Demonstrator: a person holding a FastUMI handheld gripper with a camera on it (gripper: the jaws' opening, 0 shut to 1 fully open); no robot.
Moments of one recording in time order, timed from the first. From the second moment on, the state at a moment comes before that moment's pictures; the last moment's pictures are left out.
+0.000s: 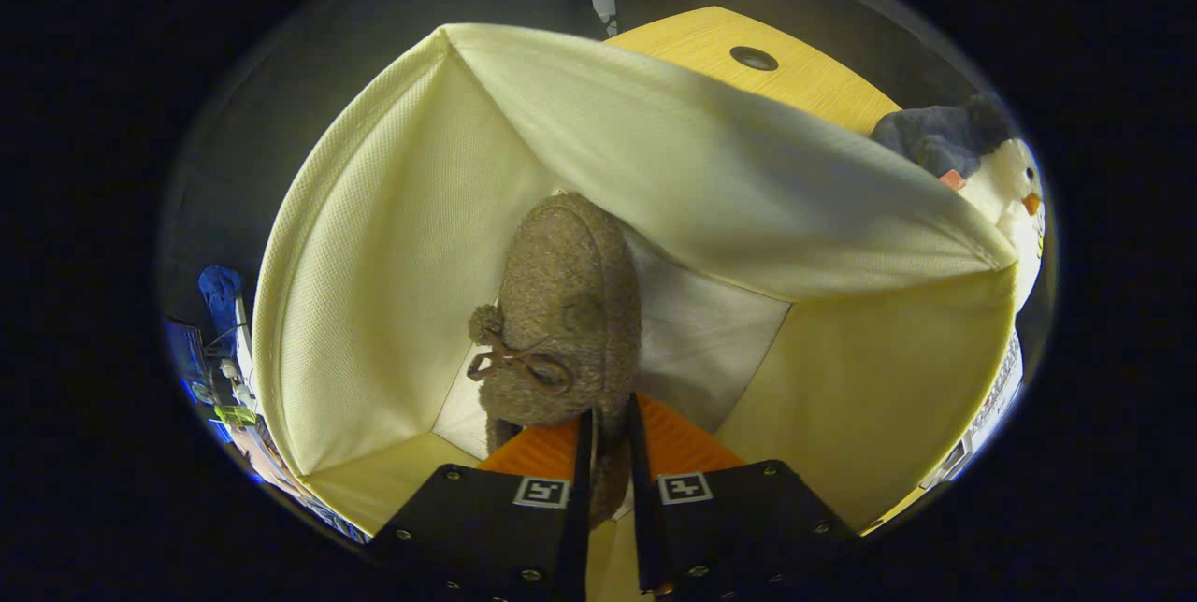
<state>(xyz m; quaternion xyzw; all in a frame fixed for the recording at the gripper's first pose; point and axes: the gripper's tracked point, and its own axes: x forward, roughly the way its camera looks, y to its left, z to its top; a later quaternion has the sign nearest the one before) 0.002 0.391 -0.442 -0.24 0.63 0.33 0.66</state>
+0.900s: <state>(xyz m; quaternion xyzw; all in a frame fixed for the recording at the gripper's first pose) 0.026 0.297 -0.236 -0.07 0.56 0.33 0.76</state>
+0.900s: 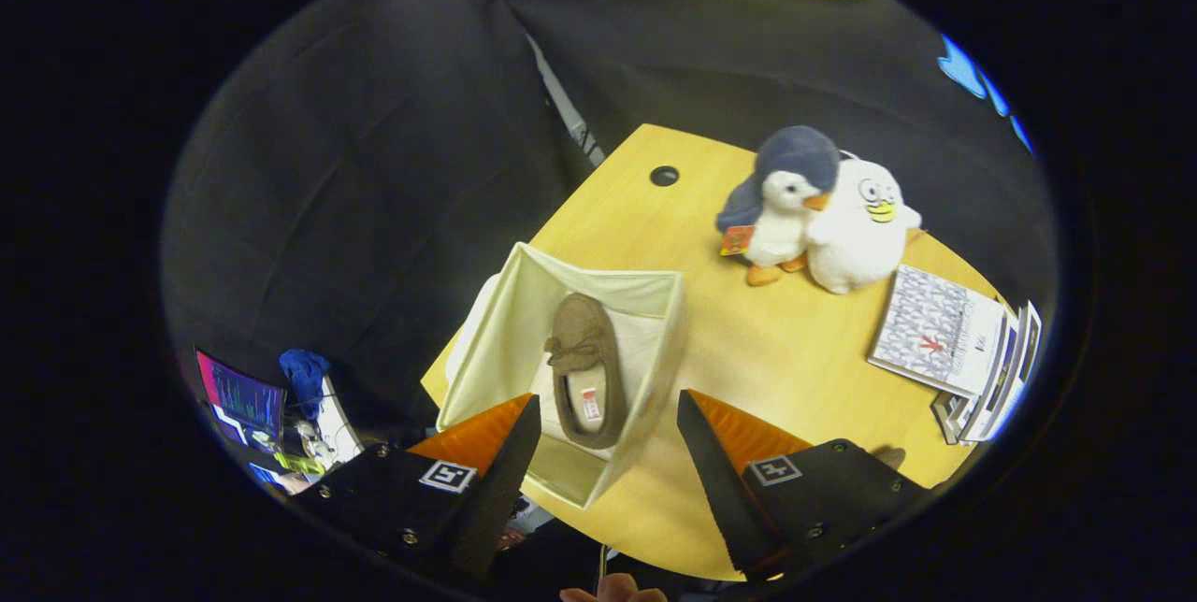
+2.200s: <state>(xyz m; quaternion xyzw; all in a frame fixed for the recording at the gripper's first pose) -0.027 -0.053 -0.358 0.05 0.65 0.04 0.75</state>
